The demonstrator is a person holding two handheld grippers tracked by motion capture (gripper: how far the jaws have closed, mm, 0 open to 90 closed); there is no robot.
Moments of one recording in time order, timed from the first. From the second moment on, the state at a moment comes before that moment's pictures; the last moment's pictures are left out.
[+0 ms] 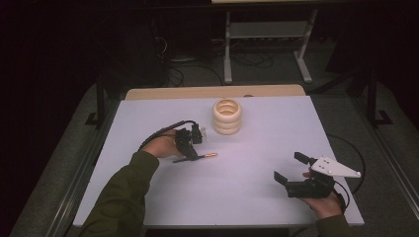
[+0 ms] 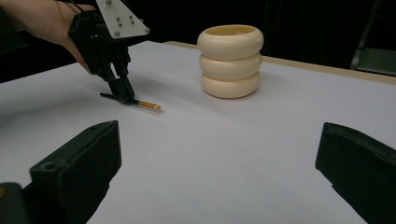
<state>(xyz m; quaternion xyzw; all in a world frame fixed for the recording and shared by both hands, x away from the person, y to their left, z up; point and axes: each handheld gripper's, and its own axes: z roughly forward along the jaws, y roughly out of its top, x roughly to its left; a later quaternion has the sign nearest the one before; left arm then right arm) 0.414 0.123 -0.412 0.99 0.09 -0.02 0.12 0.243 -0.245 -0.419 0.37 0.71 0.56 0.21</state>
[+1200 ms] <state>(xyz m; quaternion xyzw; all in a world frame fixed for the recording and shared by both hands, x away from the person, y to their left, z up) 0.396 0.165 -0.384 0.94 0.16 -0.01 0.28 0.244 -0.242 -0.419 0.37 0.71 0.56 0.21</state>
